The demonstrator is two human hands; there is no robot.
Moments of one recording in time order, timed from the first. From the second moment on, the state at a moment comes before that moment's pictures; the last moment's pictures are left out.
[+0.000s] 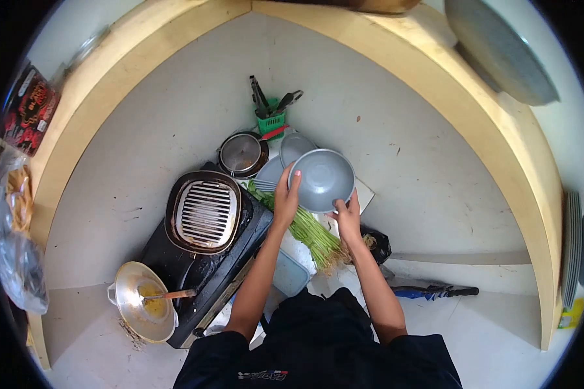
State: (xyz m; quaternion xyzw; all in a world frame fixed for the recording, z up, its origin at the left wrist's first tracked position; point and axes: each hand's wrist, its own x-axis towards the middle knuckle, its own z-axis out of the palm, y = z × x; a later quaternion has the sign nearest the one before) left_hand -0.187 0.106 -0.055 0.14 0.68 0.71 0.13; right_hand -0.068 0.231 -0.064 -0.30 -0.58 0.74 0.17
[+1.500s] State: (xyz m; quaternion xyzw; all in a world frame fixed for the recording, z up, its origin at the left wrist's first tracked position) left_hand 0.280 0.217 0.145 0.55 0.38 0.74 0.09; right_hand 0.460 0.272 0.136 -0.26 -0.64 0.39 0.61
